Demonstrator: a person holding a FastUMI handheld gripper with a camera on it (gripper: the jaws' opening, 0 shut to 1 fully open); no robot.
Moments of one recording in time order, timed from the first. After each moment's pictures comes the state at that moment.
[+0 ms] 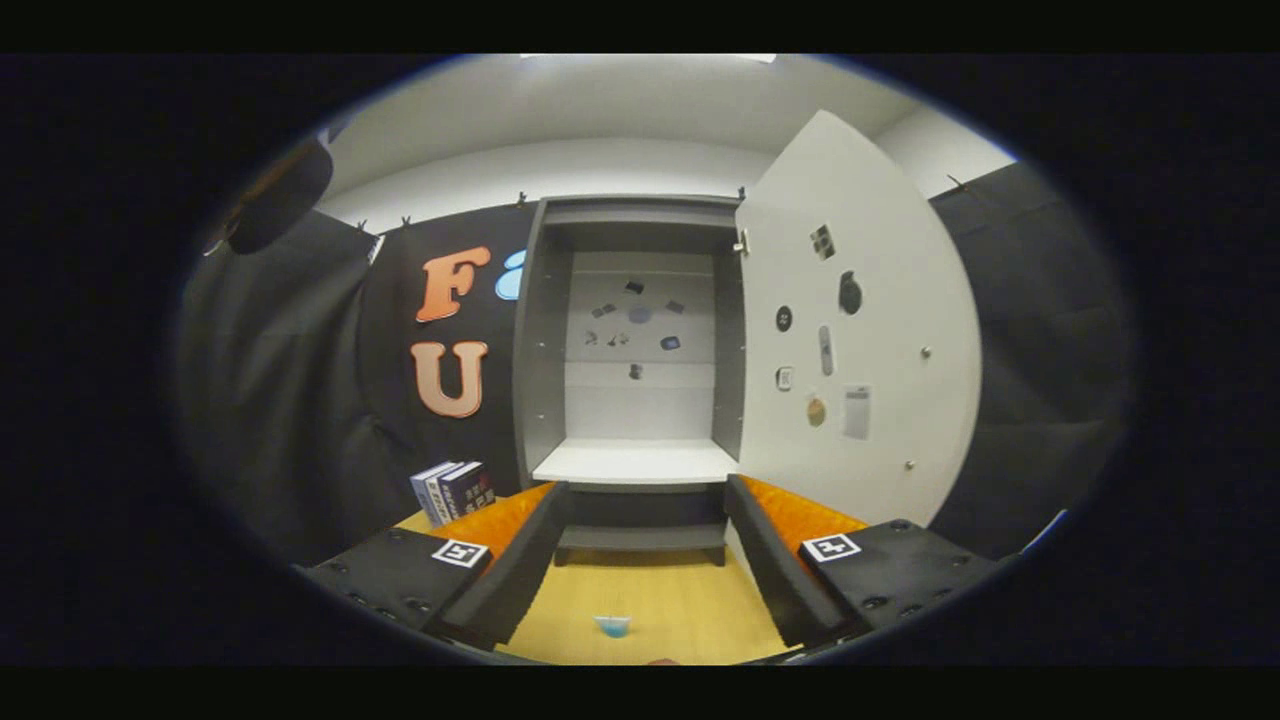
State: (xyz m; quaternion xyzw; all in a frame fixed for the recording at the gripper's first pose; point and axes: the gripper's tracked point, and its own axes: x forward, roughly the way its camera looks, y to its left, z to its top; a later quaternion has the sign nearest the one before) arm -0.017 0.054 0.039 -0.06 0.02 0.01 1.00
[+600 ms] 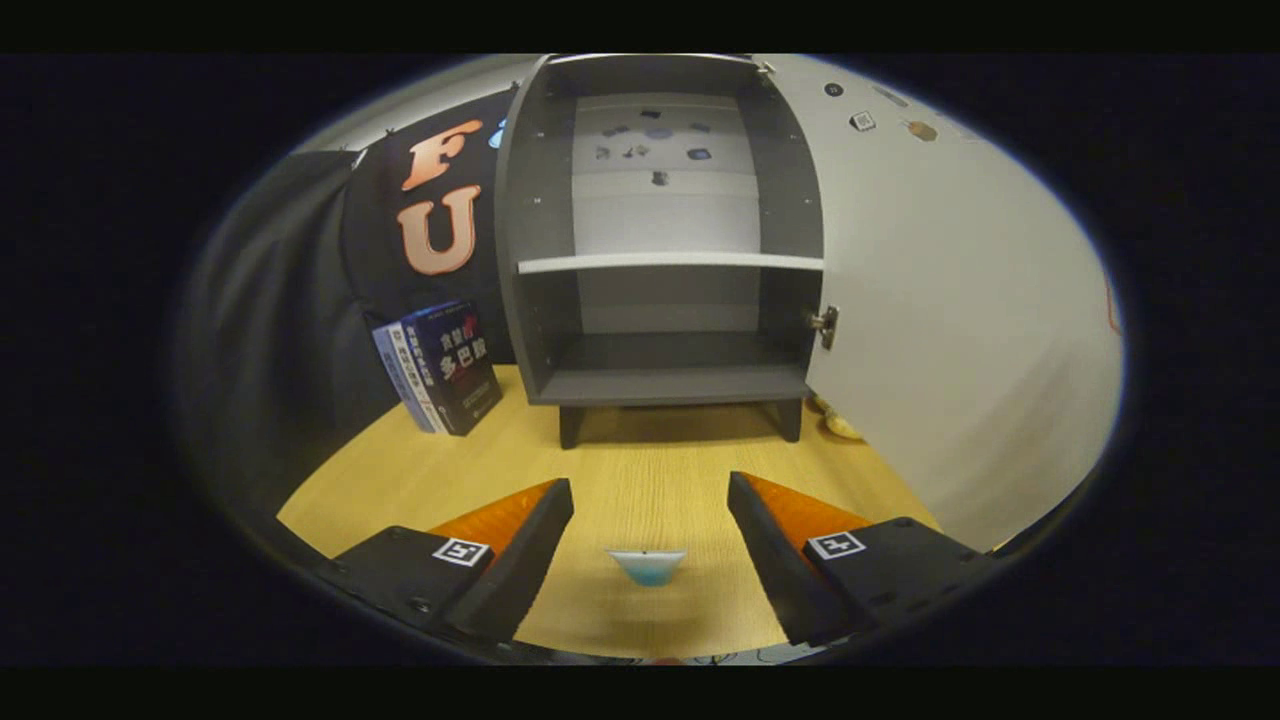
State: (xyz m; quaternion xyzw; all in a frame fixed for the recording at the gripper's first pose) arm 0.052 0.038 -0.263 -0.05 0.26 0.01 0.96
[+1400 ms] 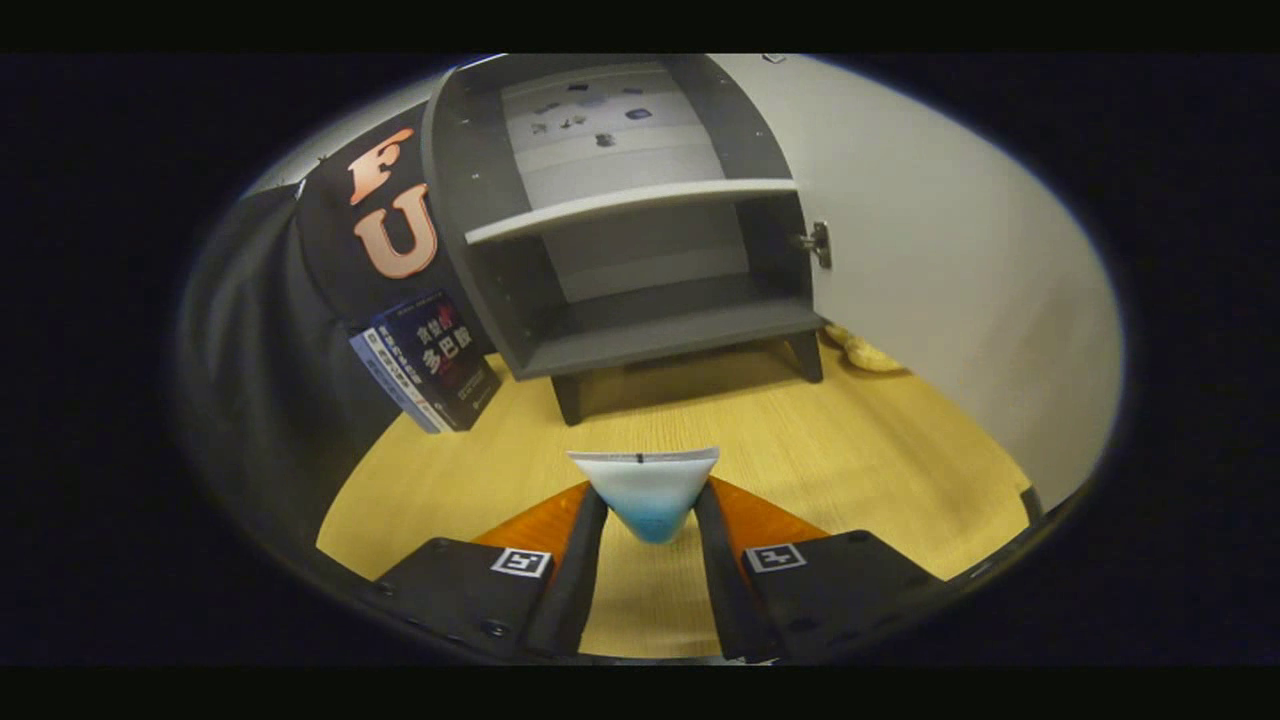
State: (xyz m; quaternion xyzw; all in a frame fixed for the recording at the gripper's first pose) arm 0.083 0.040 -0.226 0.05 0.25 0.01 0.97
